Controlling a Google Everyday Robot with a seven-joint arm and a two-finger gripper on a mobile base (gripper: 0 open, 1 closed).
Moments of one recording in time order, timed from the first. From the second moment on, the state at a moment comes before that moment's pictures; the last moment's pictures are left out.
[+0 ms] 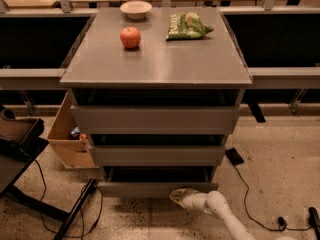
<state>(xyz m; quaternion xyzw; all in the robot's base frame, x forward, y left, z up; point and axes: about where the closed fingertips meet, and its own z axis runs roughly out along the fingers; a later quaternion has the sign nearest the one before) 0.617 -0.084 0.139 -0.56 0.67 0.14 0.46</state>
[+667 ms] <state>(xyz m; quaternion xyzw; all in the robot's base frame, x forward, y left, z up) 0.630 -0.092 0.144 -0.56 0.68 0.13 0.46</state>
